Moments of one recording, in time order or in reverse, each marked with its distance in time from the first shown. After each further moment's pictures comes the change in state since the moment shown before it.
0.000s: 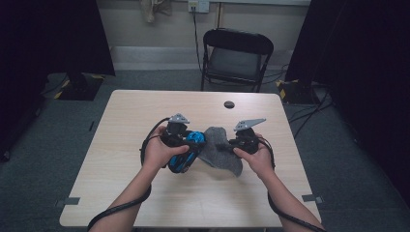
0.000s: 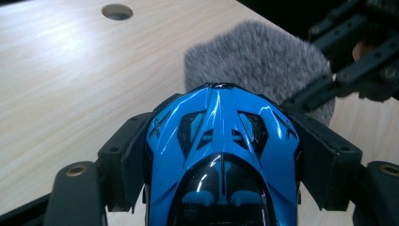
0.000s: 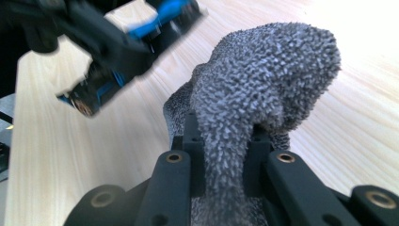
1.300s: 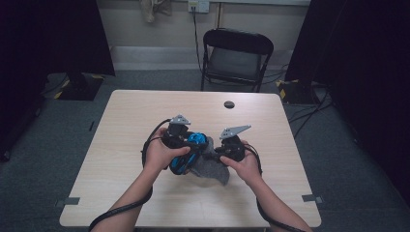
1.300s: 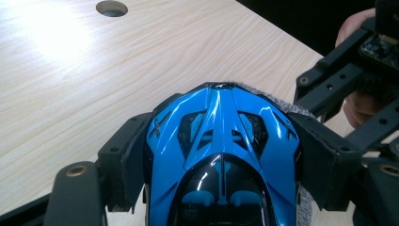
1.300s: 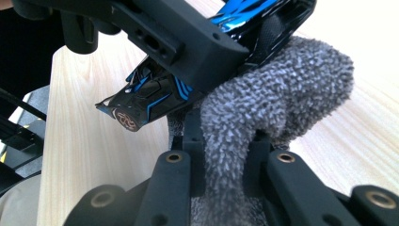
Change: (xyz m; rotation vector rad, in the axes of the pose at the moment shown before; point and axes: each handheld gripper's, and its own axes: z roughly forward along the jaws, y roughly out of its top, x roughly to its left) left arm -0.004 0.000 0.001 -0.005 -0.005 -0.012; right arm 0.031 -0.002 0.033 0.012 0.097 -0.015
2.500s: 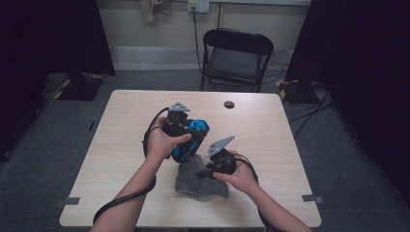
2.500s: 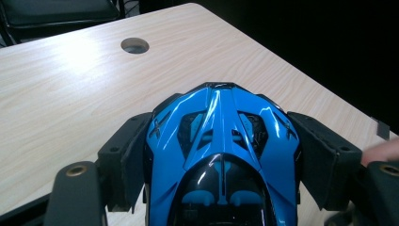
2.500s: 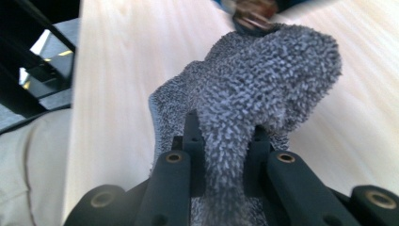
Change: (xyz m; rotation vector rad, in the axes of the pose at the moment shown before) left arm 0.010 0.029 -0.008 -0.072 0.054 -0.017; right arm 0.031 -0.011 0.020 0.184 0.104 -0.147
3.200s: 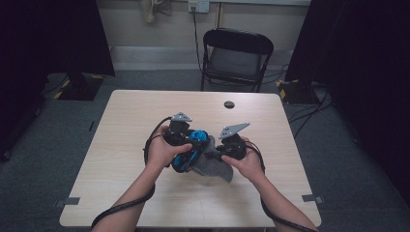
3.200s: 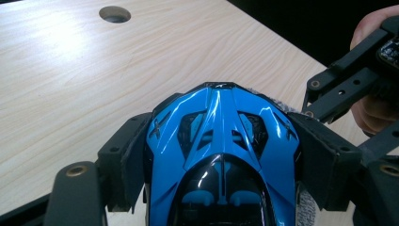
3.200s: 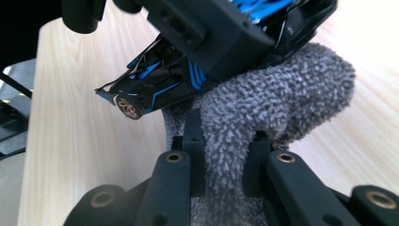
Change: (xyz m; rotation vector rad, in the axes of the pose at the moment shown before) left arm -0.007 -0.023 0.010 0.059 -0.045 -0.006; right arm -0.030 0.009 -0.032 -0.119 -0.138 0.062
